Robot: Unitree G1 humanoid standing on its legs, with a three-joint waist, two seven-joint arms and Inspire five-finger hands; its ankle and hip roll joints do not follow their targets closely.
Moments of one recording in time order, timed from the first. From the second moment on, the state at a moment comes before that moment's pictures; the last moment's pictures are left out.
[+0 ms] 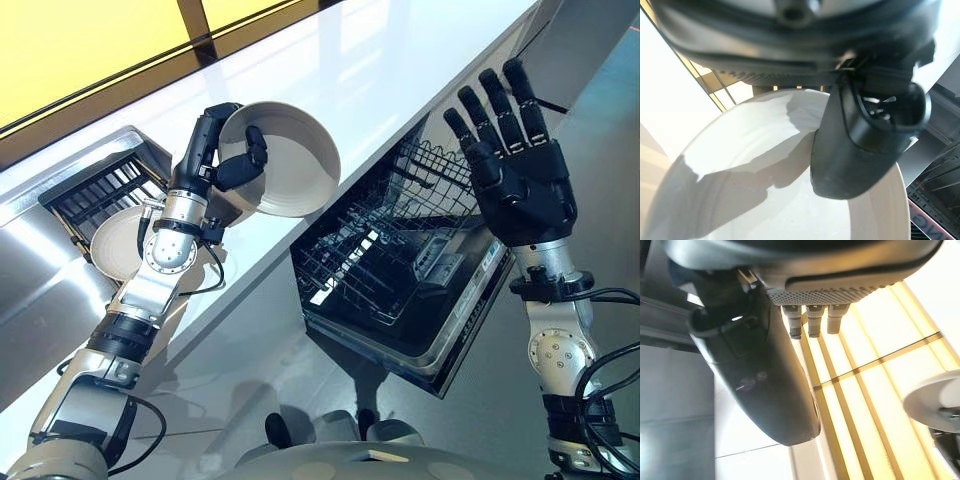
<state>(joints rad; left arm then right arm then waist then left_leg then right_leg) -0.44 0.63 -0.24 0.23 -0.15 -0.31 0.21 -0.10 -0.45 -0.18 -0.20 1.15 -0.11 0.45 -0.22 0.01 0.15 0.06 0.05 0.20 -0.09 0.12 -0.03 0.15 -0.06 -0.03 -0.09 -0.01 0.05</state>
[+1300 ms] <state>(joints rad) -0.52 0.56 -0.32 0.01 -0.12 -0.29 0.17 -0.15 -0.45 0.02 -0.18 0.96 0.01 0.38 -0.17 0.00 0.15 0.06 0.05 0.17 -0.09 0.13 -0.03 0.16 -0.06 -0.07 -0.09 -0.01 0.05</state>
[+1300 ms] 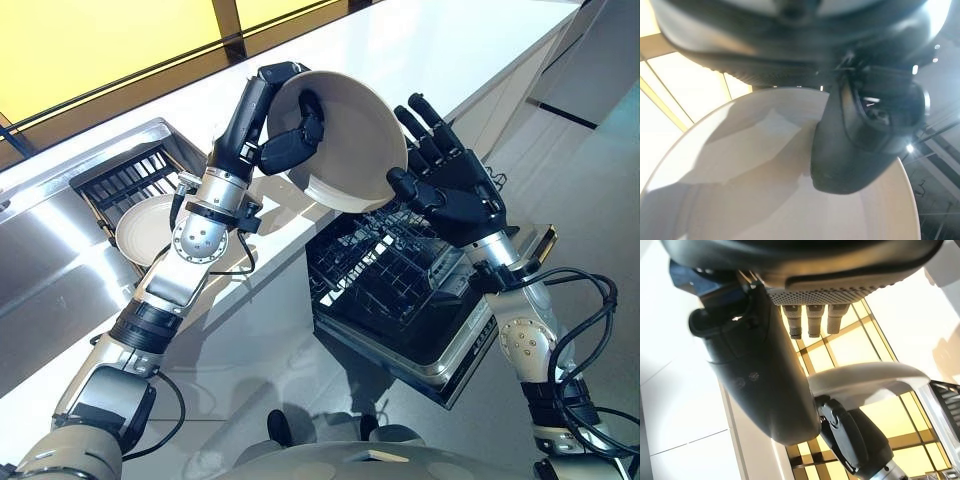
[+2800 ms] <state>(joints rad) -0.61 0.56 -0.40 0.01 -0.04 -0.26 0.14 -0.27 -0.46 0.03 -0.10 0.80 0.05 0.28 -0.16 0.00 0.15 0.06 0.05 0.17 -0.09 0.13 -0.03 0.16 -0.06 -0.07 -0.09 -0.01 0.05</state>
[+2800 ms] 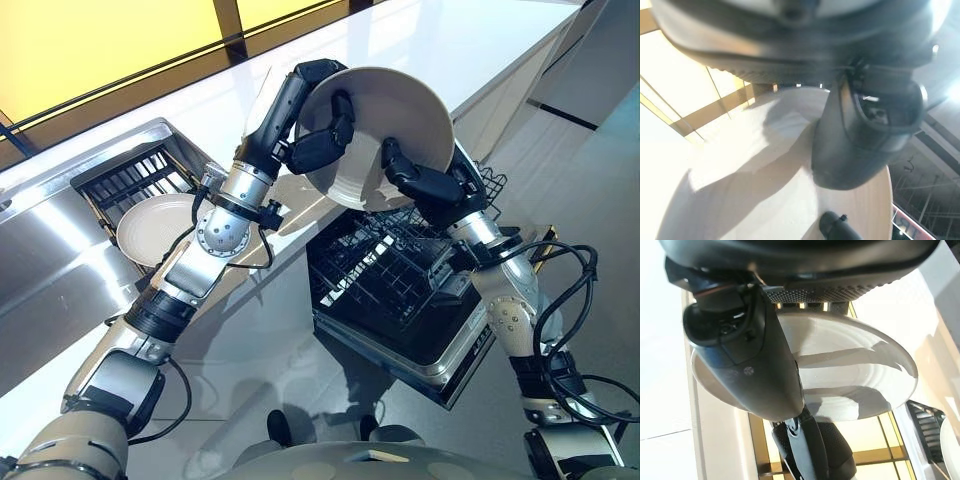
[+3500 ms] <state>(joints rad) -0.33 0.66 -0.10 -0.19 -0.18 -0.33 -0.07 -0.07 -0.49 -0.01 -0.11 0.80 0.01 0.31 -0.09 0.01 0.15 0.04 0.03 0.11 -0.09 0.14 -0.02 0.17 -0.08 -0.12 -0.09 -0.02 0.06</state>
